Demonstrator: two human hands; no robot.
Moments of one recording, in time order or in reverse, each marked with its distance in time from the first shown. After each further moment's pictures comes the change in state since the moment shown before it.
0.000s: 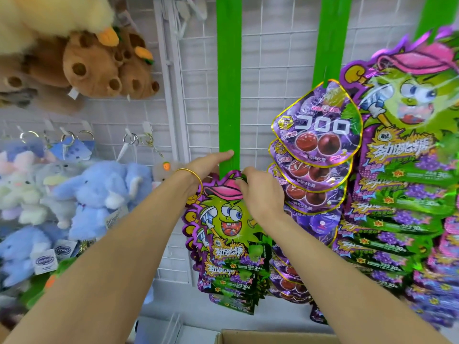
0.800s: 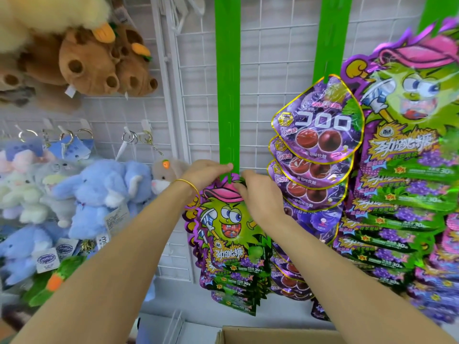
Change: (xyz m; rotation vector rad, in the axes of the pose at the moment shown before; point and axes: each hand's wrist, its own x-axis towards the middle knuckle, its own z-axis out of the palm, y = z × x) left_hand 0.000 -0.020 0.002 0.134 0.081 0.142; right_hand -0.004 0.005 0.008 -0.001 -0.064 -0.047
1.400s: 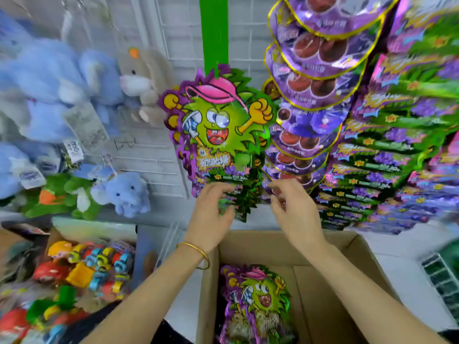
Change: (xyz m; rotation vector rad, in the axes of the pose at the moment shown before) left_hand -0.153 -0.155 0.129 0.084 0.072 0.232; right_hand -0.194 0.089 0.060 0.268 -0.032 0.116
